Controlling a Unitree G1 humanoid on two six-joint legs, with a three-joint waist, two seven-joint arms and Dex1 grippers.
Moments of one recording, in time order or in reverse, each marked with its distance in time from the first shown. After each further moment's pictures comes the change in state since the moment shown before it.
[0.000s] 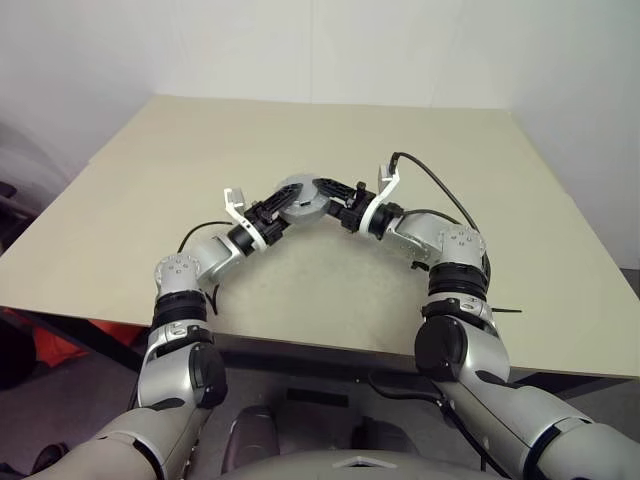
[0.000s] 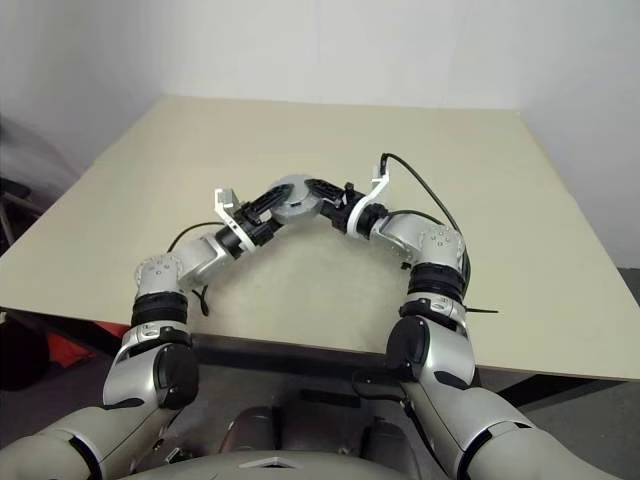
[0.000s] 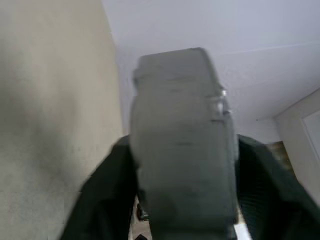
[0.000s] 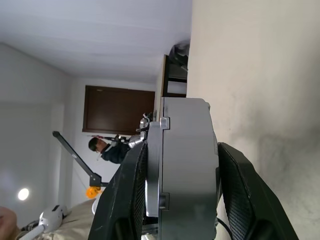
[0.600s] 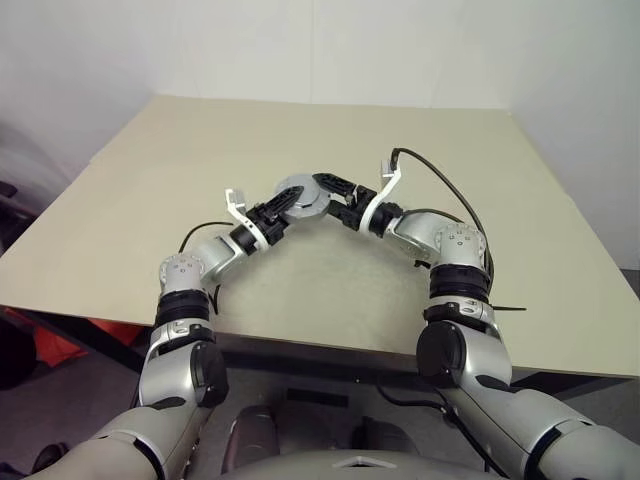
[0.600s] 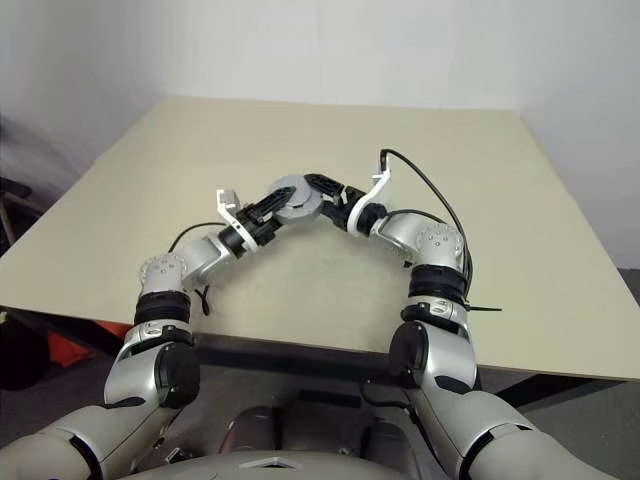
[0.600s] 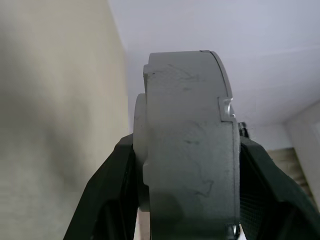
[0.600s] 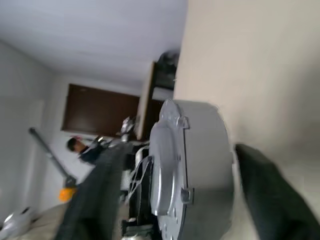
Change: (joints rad) left arm -0.007 0.000 -0.007 0.016 0.052 -0.070 0.006; right arm 0.029 -0.014 0.107 -0.059 -0.062 -0.099 0.052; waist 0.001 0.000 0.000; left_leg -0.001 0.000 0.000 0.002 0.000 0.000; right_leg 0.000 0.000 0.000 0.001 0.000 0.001
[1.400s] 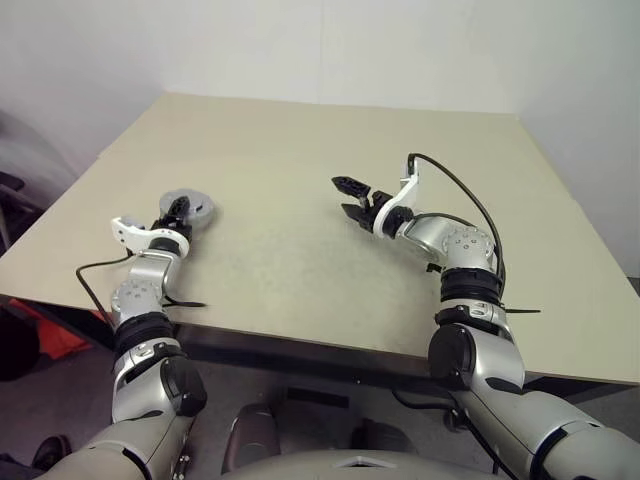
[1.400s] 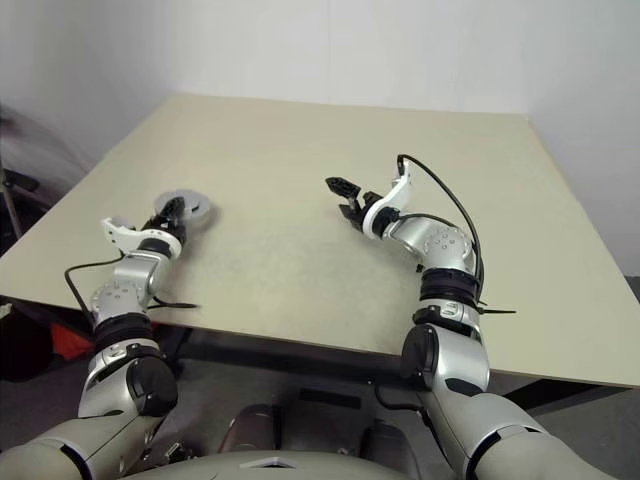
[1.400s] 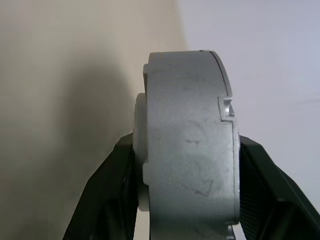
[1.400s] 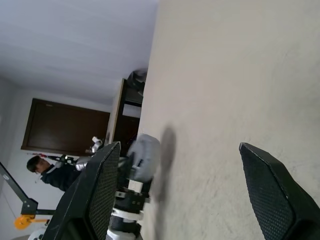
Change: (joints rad) left arm 0.100 0.090 0.222 -0.001 0.097 -0.544 0.292; right arm 0.029 -0.067 0.024 0.028 -0.062 -0.082 0.027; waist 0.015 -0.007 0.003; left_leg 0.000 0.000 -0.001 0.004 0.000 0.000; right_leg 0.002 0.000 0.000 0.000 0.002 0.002
